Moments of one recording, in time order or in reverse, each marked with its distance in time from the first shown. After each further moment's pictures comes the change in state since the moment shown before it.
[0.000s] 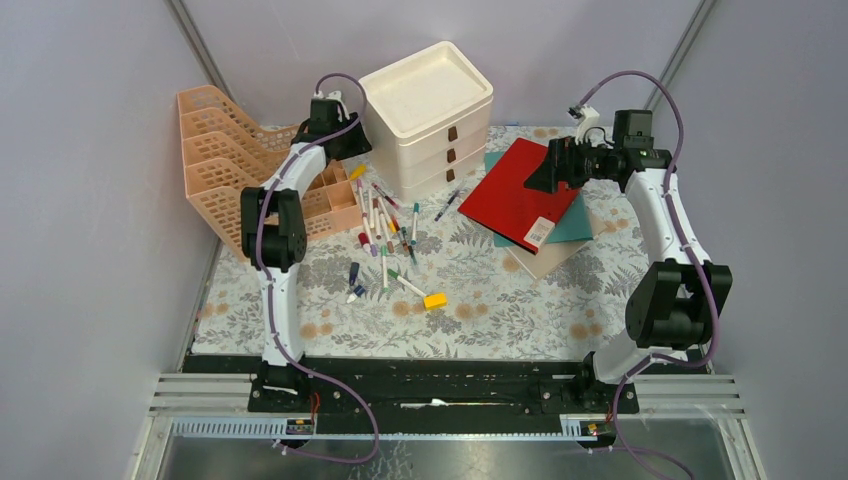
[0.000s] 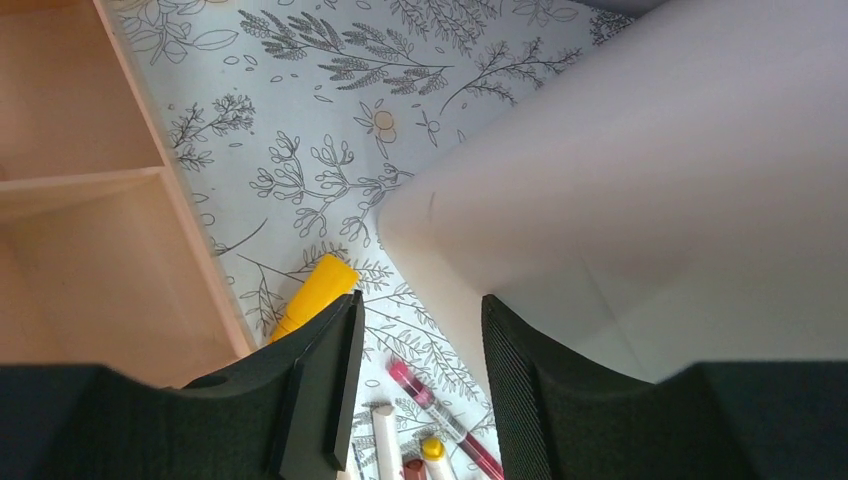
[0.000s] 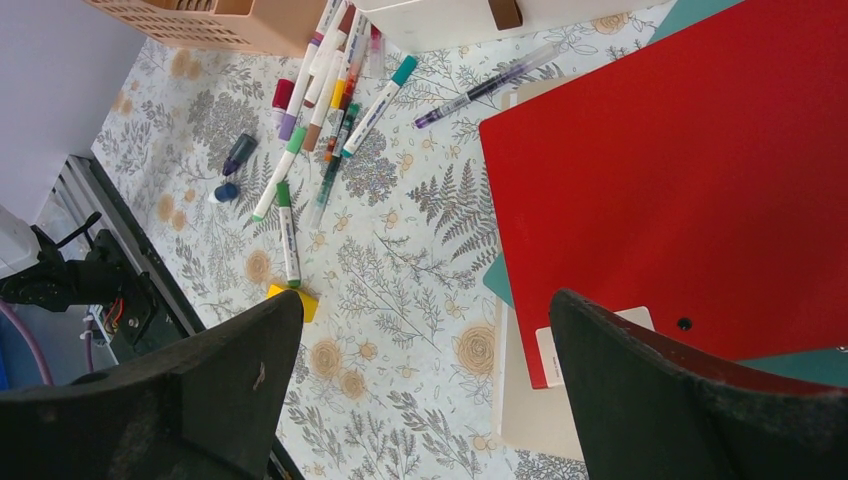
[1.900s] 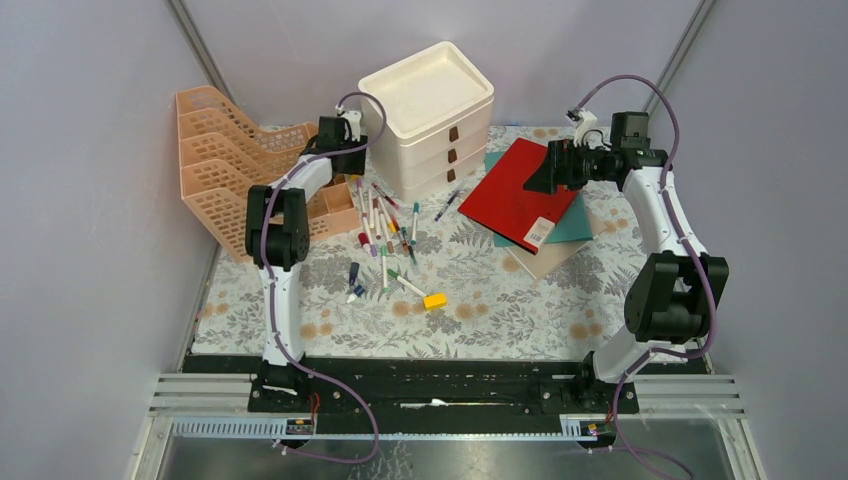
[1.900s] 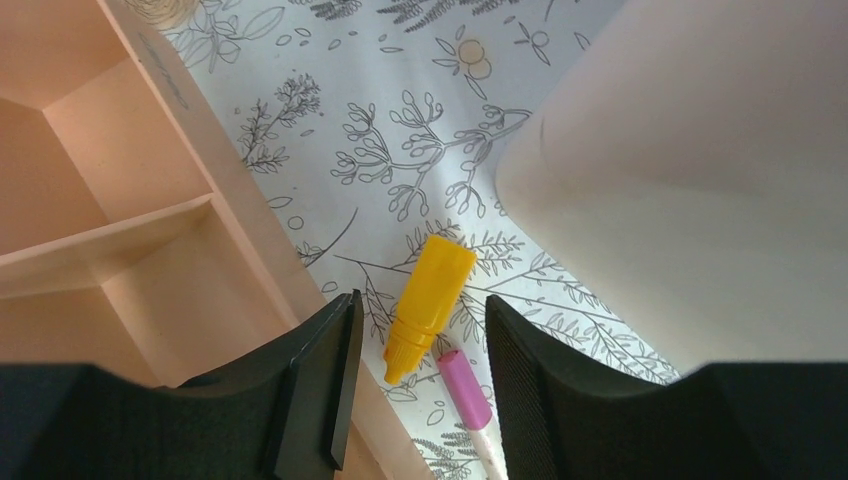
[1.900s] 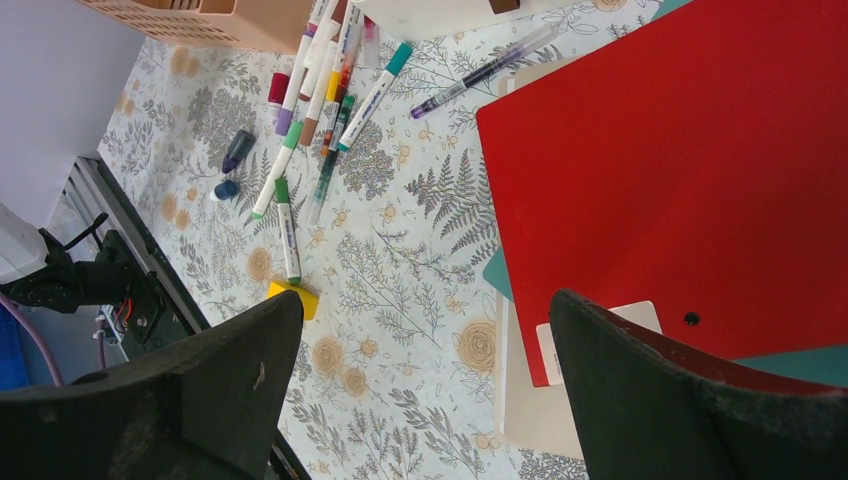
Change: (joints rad) left arm -0.005 0.039 -0.119 0.101 -0.124 0.433; right arm -0.006 0.038 -0.004 0.000 -0.005 0.008
